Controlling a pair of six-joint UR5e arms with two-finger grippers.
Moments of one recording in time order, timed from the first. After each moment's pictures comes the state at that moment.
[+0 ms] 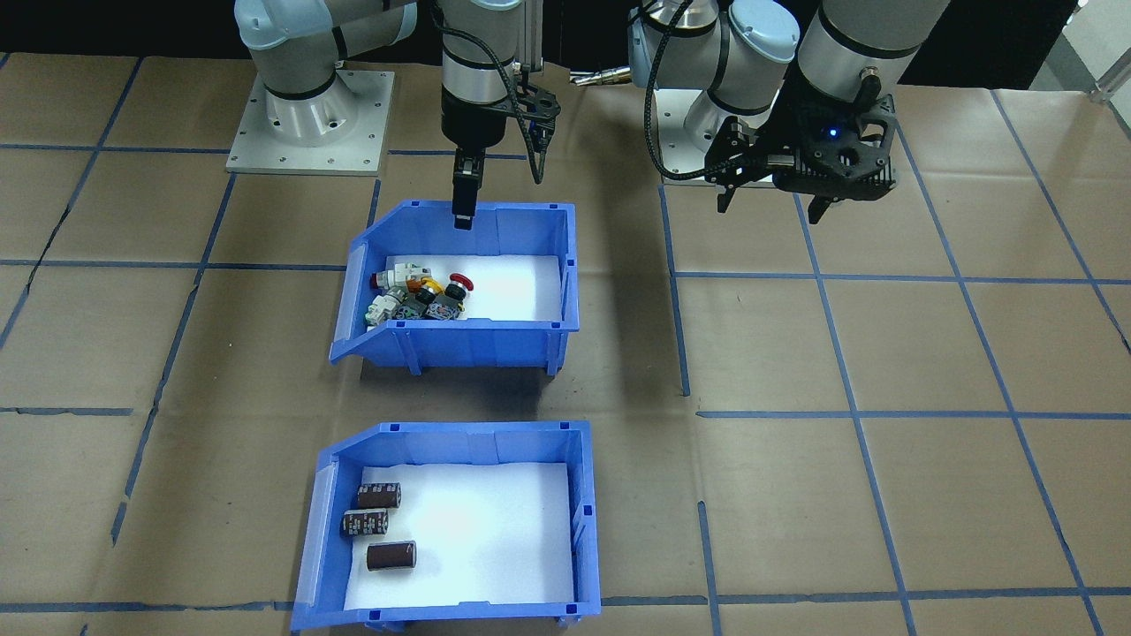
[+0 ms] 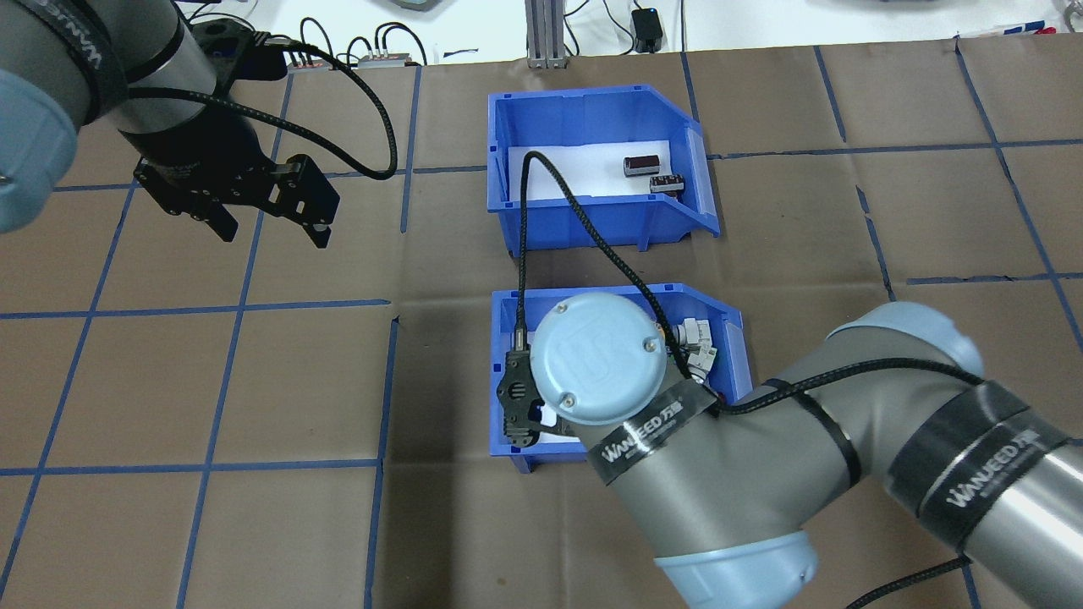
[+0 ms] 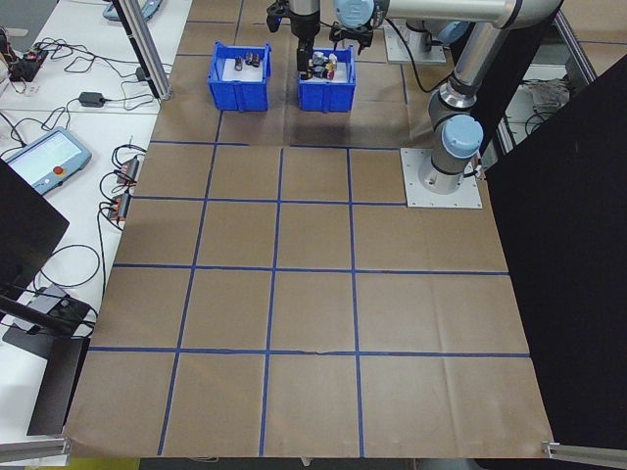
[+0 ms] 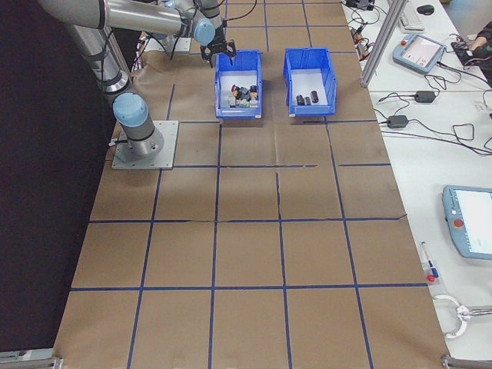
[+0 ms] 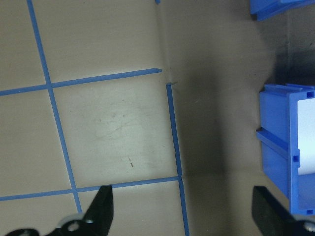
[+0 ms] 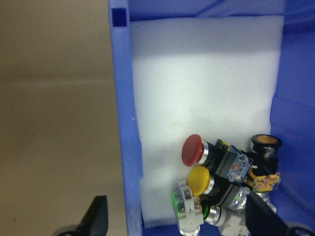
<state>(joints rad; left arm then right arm) -1.55 -1.52 -1.60 -1.62 1.58 0.14 2.09 -1.67 2.05 -2.01 -1.75 -0.98</state>
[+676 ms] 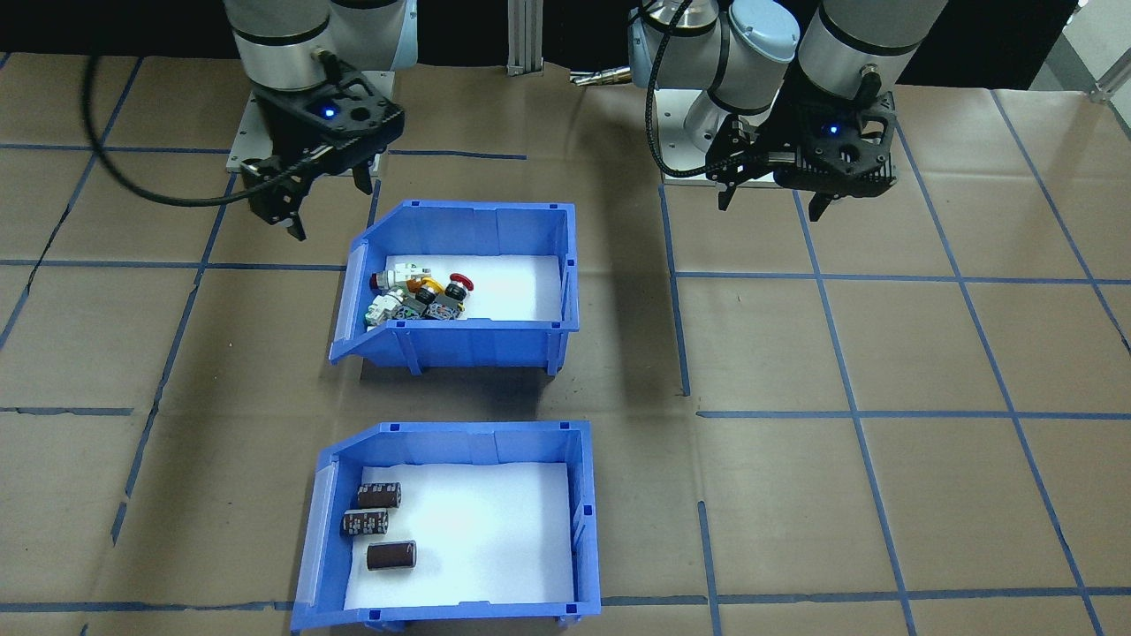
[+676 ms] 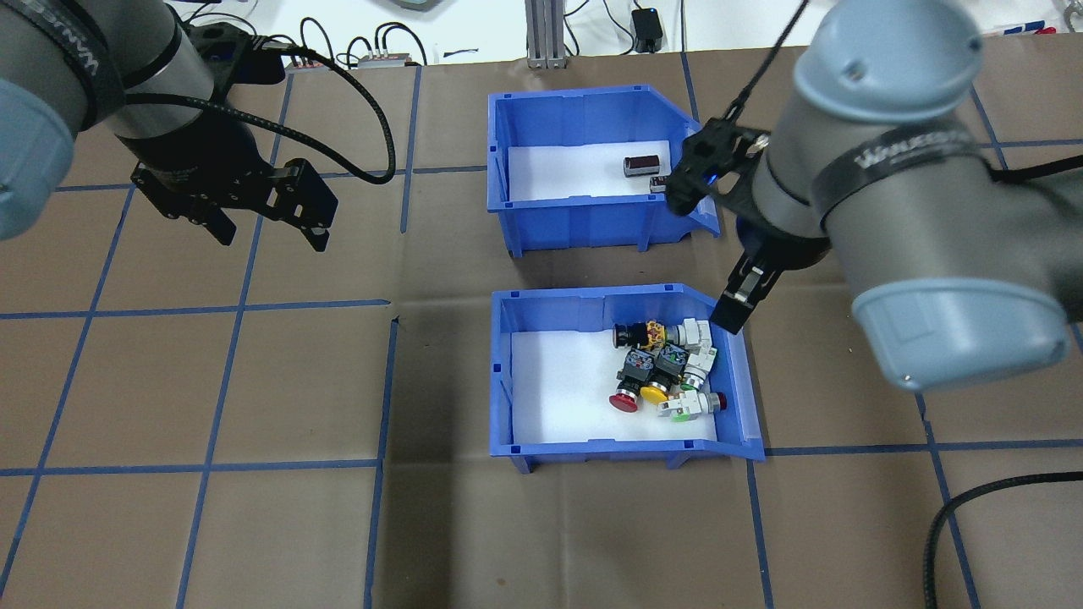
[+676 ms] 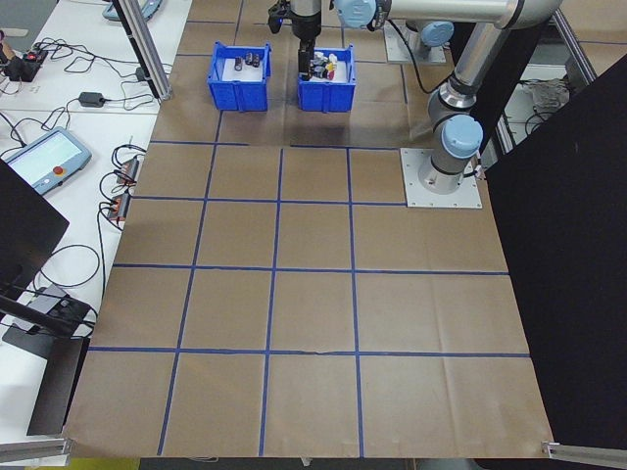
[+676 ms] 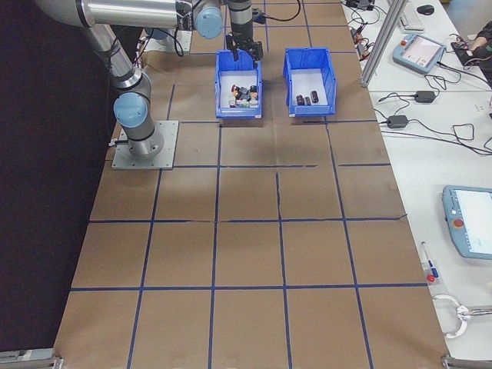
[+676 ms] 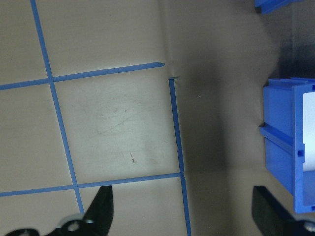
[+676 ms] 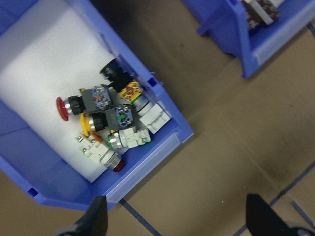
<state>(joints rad) -1.55 -1.52 -1.61 -1.62 1.58 0.14 1.65 -1.72 1.85 -1.81 -1.62 -0.70</state>
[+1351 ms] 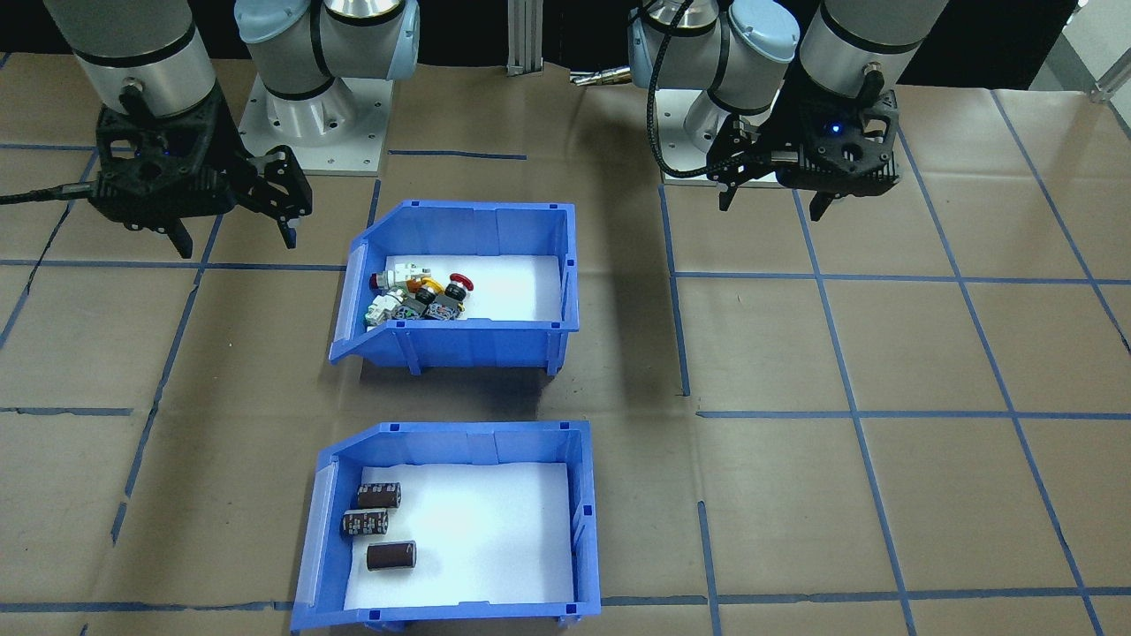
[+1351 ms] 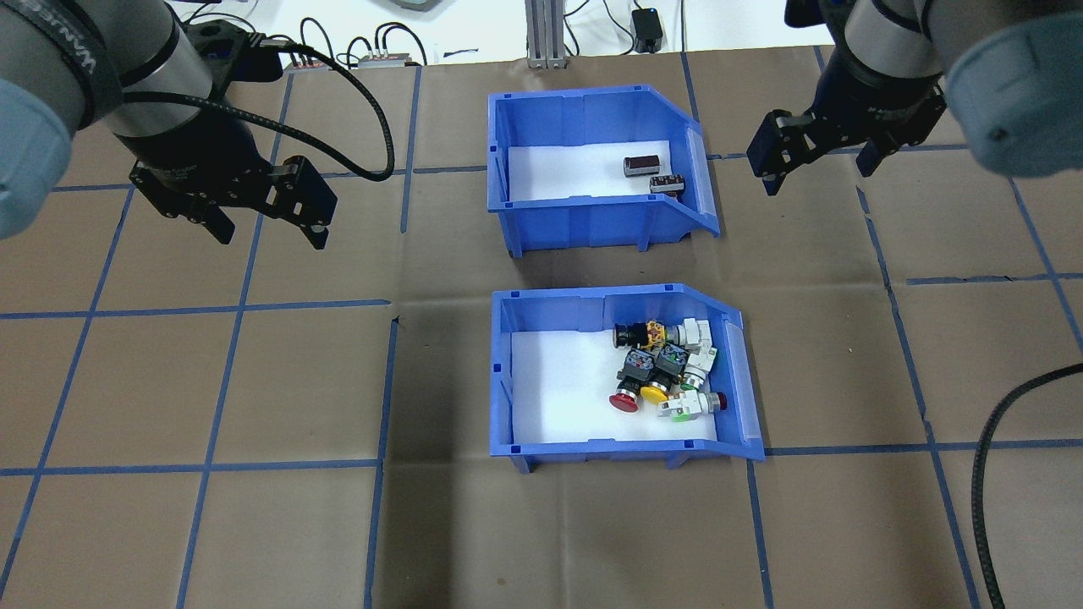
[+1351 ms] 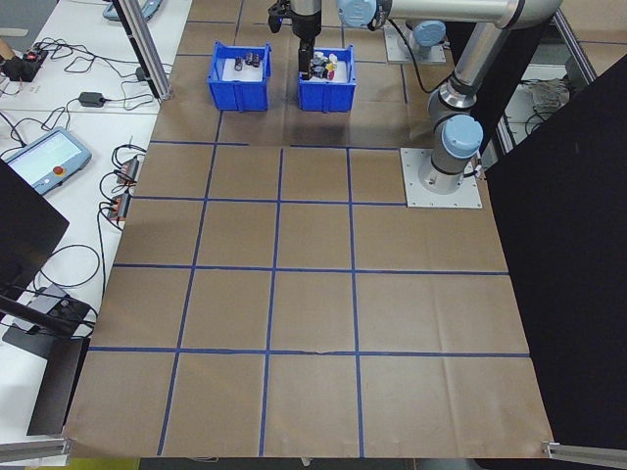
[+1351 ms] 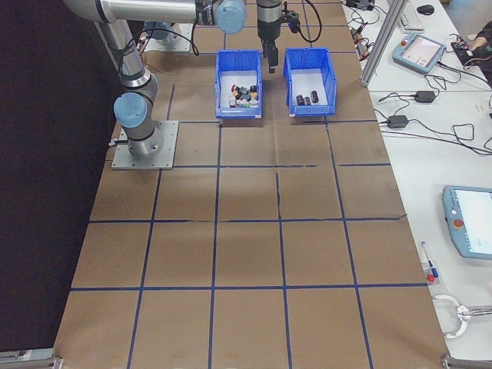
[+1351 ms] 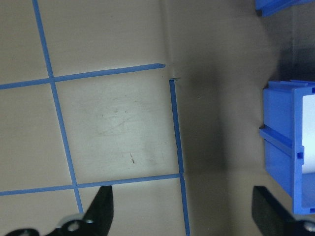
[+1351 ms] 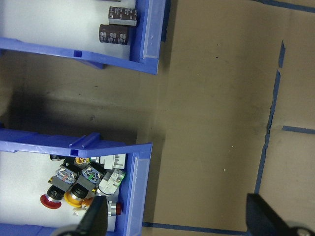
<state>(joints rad) -1.55 -1.52 -1.61 -1.62 1.58 0.13 1.55 -1.53 1.56 -1.64 -1.61 -0.12</state>
